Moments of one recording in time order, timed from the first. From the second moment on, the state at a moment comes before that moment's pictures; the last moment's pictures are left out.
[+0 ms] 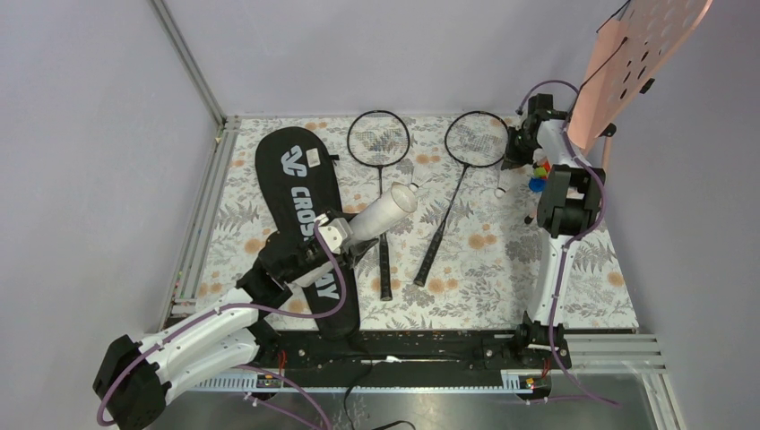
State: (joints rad) left arm -0.73 0.80 0.39 0.41 0.28 0.22; right arm -0.11 2.36 2.08 -0.90 -0.20 0.13
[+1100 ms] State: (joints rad) left arm -0.73 0.86 0.39 0.47 0.33 0.14; right arm 0.29 0.83 1.03 0.12 -0.54 0.52
